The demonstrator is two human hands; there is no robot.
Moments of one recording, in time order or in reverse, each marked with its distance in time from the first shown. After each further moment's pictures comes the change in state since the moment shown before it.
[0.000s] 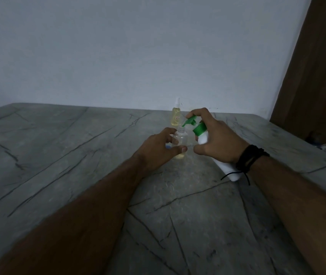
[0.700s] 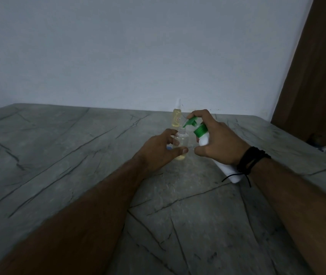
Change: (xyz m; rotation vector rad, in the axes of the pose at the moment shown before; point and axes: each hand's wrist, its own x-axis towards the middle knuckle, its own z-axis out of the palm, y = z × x) left_hand 0.001 0.003 -0.001 0.000 -0.031 -0.017; right_hand 0.000 -0.002 0.000 -0.018 -0.003 -0.005
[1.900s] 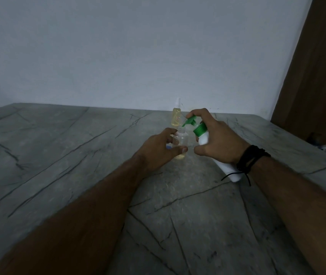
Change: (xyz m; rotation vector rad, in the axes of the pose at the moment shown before) left_hand 0.001 -0.005 0.002 -0.014 0.021 0.016; right_hand 0.000 0.001 0.001 0.010 0.001 0.000
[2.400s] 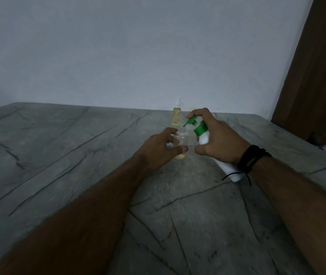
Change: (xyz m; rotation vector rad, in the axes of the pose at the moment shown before) left_hand 0.001 0.001 0.000 0.003 -0.013 -0.004; right_hand 0.000 0.000 0.000 0.000 0.002 -0.002
